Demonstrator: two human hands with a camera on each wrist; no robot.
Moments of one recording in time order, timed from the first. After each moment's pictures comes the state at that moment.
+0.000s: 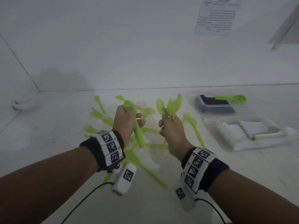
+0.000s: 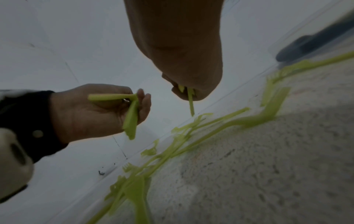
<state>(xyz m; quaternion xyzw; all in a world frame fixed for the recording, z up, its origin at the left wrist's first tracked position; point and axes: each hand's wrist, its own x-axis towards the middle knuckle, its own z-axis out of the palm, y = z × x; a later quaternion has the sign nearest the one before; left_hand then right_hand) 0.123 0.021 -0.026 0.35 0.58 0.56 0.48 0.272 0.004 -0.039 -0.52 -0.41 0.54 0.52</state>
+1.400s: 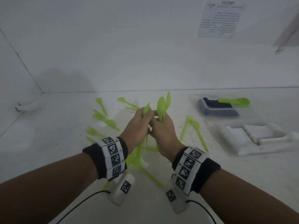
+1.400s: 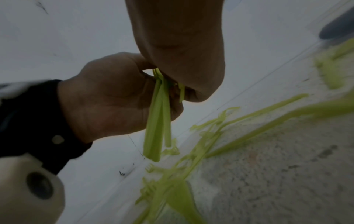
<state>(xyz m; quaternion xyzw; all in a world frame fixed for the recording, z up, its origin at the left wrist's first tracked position) 0.138 -0.001 -0.012 0.51 0.53 0.46 0.50 0.236 0.015 -0.039 -0.47 -0.45 0.55 0.52</state>
